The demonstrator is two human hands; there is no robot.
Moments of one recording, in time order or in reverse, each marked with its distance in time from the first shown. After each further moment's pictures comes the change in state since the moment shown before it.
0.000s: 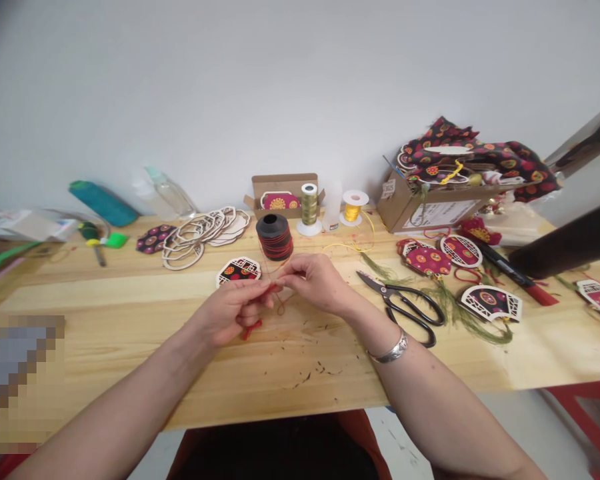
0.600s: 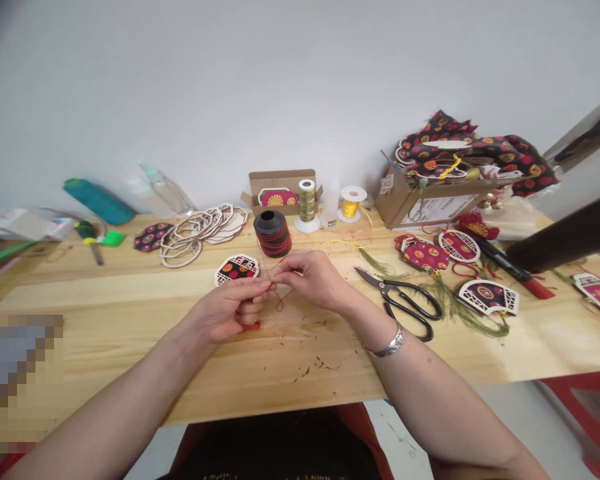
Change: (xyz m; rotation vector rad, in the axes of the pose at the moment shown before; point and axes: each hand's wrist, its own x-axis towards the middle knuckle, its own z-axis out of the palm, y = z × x) left_hand 0.000 0.002 -0.002 -0.080 -0.060 -0.119; right_hand 0.000 0.000 0.000 -0.025 -0.005 -0.113
